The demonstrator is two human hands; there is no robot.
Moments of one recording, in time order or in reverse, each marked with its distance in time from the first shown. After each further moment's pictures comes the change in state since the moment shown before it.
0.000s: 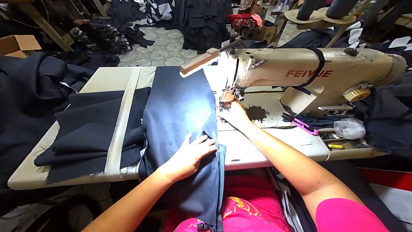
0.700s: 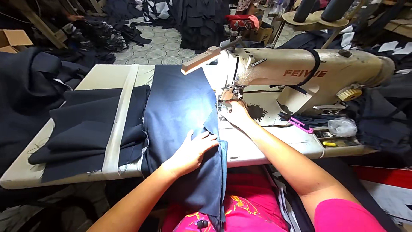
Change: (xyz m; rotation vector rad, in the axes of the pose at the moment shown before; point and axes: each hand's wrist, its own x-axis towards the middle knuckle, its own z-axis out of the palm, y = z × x) left_hand 0.013 0.004 0.005 -0.016 0.030 -0.019; right_hand -0.007 0.013 -0.007 -0.098 0.023 -0.074
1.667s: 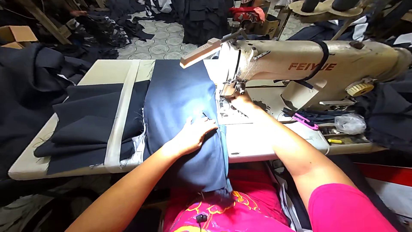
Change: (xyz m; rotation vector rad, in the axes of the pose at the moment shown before) left_hand 0.026 -0.024 -0.013 0.078 -0.108 -0.077; right_hand 0.041 0.016 -0.006 0.066 -0.071 -0.050
